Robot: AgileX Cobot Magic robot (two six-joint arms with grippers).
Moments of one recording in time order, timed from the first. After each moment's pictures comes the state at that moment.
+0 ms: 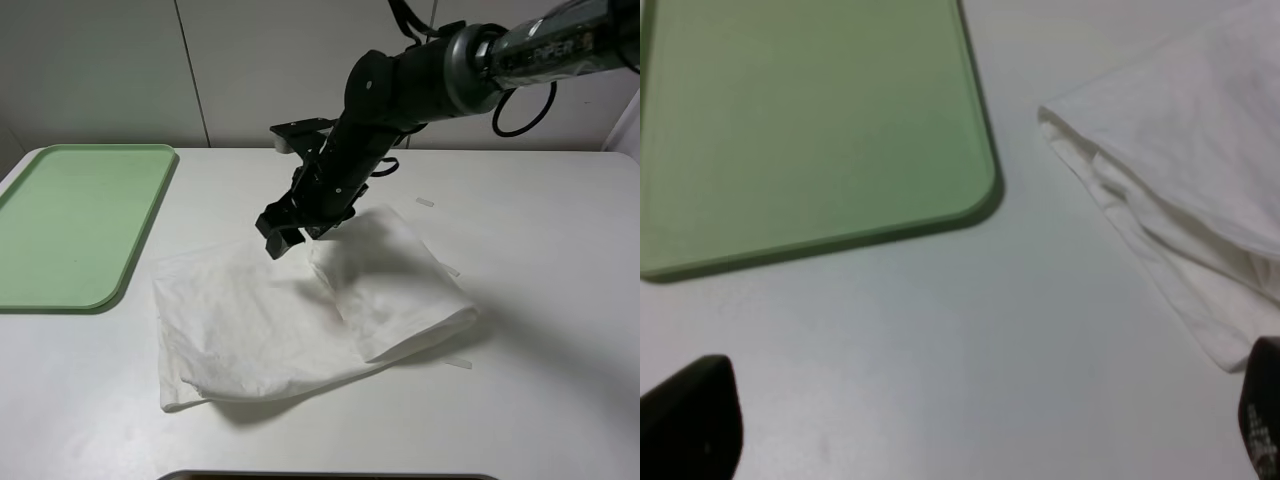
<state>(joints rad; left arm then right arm) -0.01 0.00 -0.48 -0.05 1.07 0.17 0.59 2.07 -1.41 0.42 0.69 -0.42</state>
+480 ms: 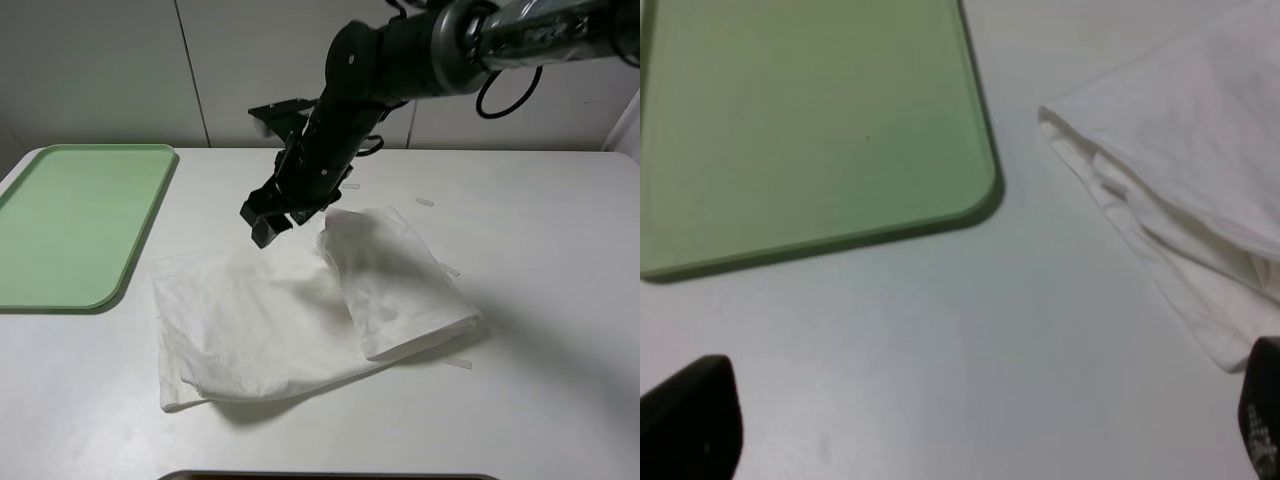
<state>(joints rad) -0.01 0.00 -0.48 -0.05 1.07 0.17 0.65 2.14 -1.55 0.42 0.74 -0.45</state>
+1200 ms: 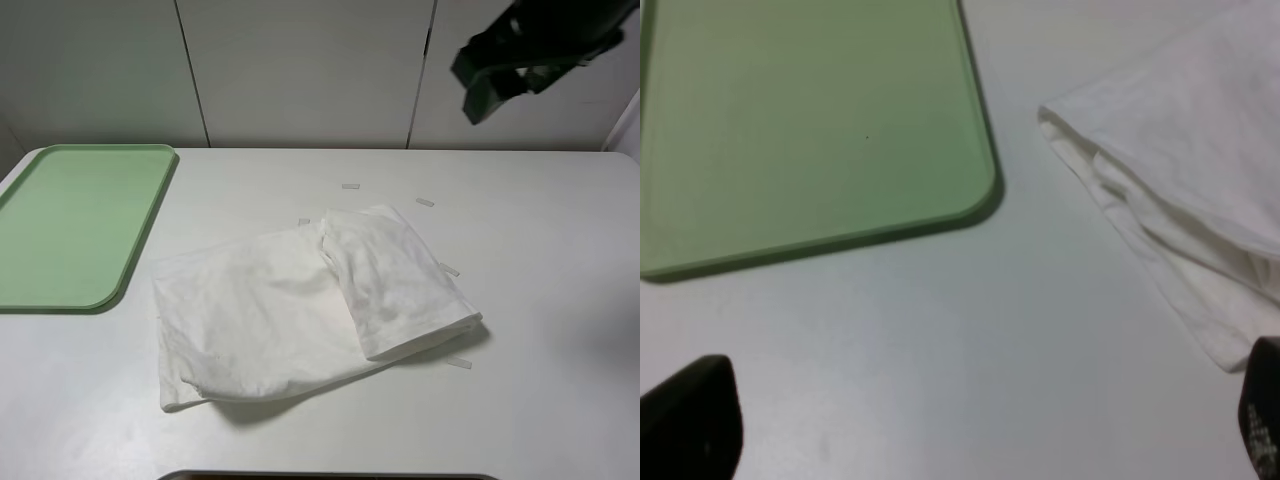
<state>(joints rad) -0.01 0.00 -0.48 -0.05 1.07 0.17 0.52 1.56 -1.46 -0.20 1.12 0.00</state>
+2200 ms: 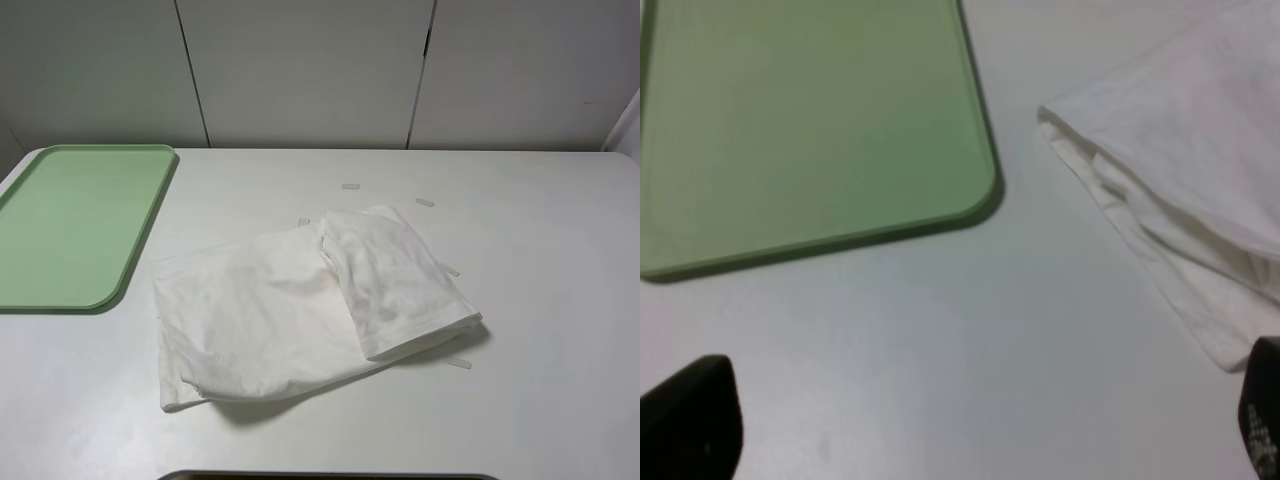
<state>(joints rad) -0.01 0.00 -0.48 -0.05 1.07 0.17 0.47 0.32 -1.01 -0.32 1.21 0.04</state>
